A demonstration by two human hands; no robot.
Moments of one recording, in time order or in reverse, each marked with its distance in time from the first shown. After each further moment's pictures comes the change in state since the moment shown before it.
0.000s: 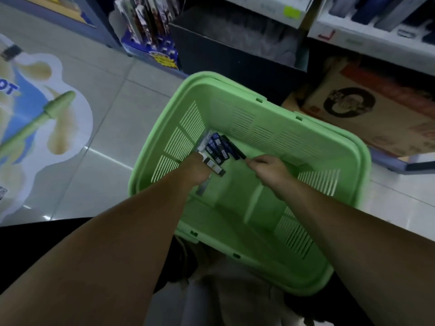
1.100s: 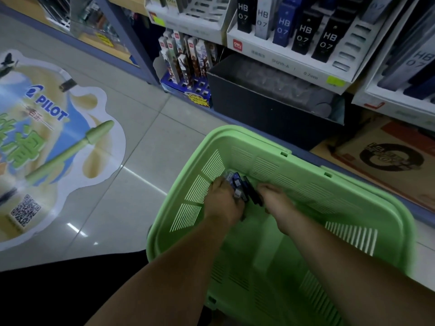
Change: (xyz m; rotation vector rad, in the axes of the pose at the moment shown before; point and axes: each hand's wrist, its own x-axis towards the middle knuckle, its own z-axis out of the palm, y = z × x) left_hand 0.019 0.003 0.021 0.022 0.384 0.251; right_hand 0.041 -0.042 0.036 0.187 -0.042 0.061
